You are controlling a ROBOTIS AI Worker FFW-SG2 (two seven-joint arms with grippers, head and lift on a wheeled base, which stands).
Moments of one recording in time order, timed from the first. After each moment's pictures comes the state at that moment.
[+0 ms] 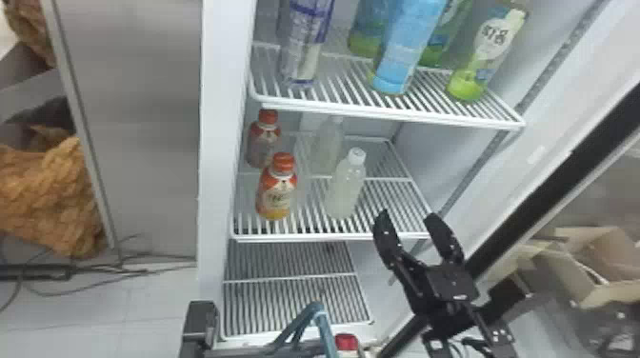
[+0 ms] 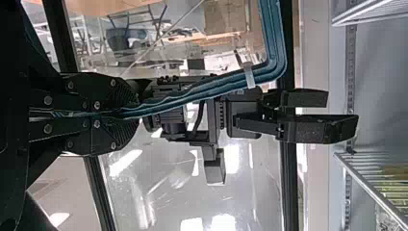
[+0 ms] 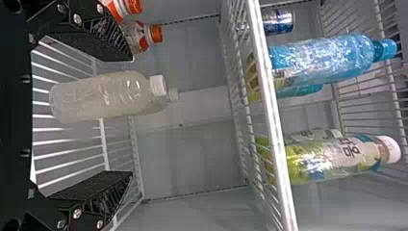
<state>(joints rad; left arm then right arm) 0.02 0.26 -0.54 -1.65 1.38 1.09 -0.61 0.60 -0.08 -0.20 -2.11 -0.34 -0.11 0.17</state>
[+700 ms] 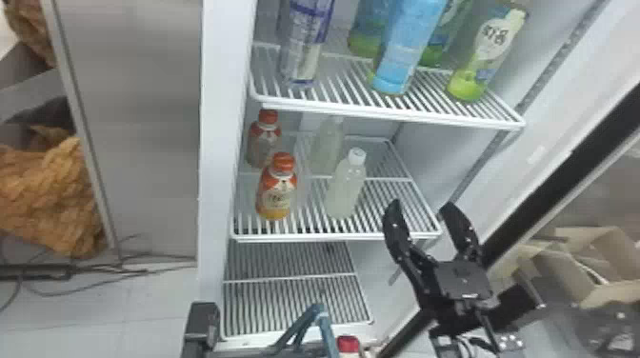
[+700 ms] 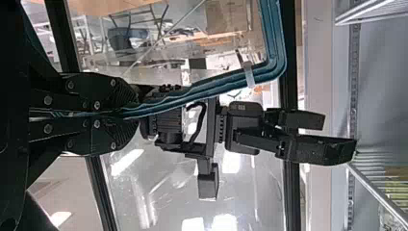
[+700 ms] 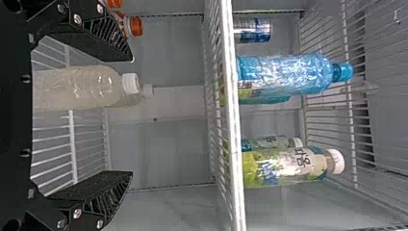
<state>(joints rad) 0.01 0.26 -0.55 -1.65 1.39 1.09 -0.61 0.63 -0.08 -0.19 -2.14 -0.25 -0.22 0.10</state>
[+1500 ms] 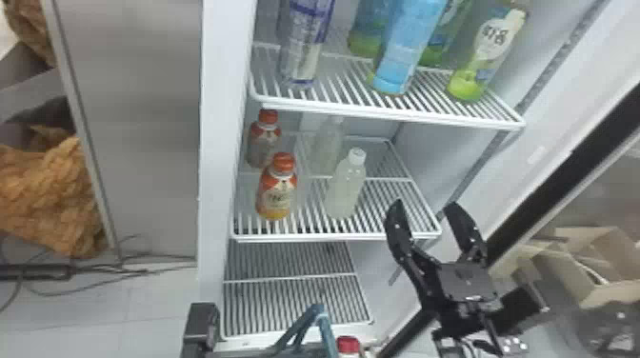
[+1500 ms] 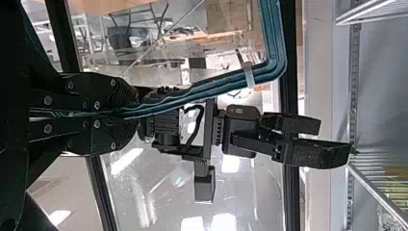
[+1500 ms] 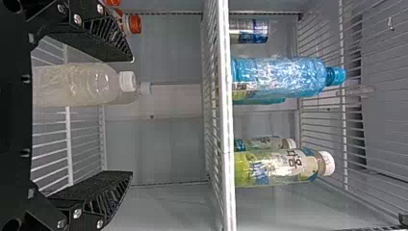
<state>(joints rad) 0.02 0.26 -0.55 -1.65 1.39 1.09 -0.61 0.64 -0.08 -0.19 -2.16 -0.23 -0.22 0.09</state>
